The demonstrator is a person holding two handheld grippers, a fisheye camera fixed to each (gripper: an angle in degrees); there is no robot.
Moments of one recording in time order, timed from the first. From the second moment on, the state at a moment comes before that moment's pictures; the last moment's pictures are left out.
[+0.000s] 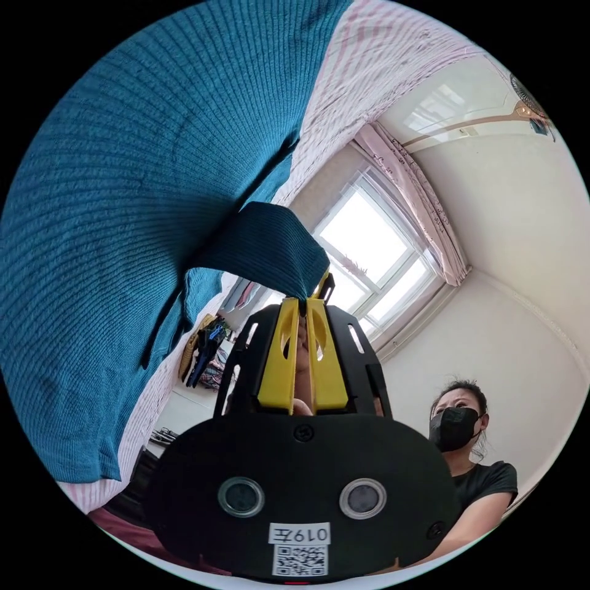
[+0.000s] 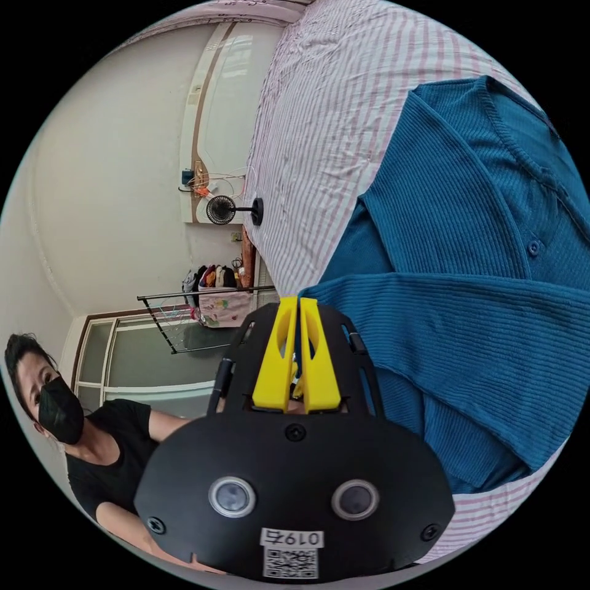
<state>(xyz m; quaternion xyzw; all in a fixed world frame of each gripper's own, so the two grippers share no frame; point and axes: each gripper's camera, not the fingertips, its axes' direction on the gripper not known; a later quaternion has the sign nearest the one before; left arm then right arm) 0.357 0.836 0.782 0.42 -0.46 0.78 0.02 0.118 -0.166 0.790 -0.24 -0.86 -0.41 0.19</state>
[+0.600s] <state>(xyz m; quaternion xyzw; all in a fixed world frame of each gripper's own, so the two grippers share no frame) 0.282 0.827 0.875 0.53 -0.51 0.66 -0.16 0.085 -0.055 0.650 -0.23 -0.84 -0.45 0.16</state>
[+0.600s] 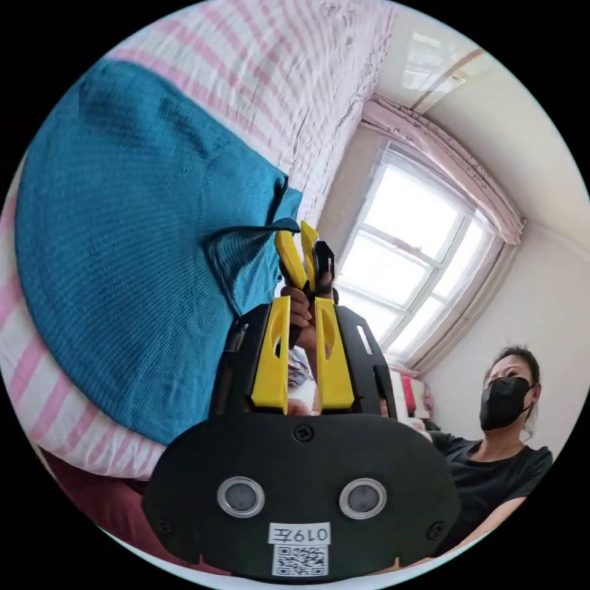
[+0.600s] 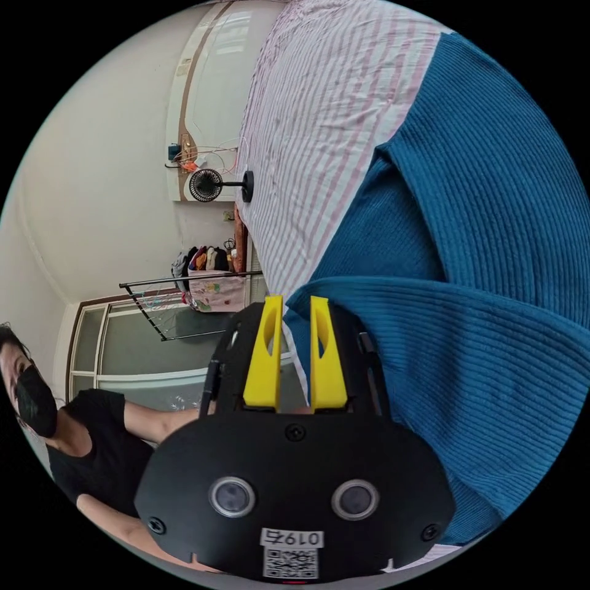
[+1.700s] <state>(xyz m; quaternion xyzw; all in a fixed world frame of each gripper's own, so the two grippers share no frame) 0.434 0.542 0.930 0.49 -0.71 0.05 -0.50 0.237 0.100 0.724 0.18 -0.50 -0.36 0.77</state>
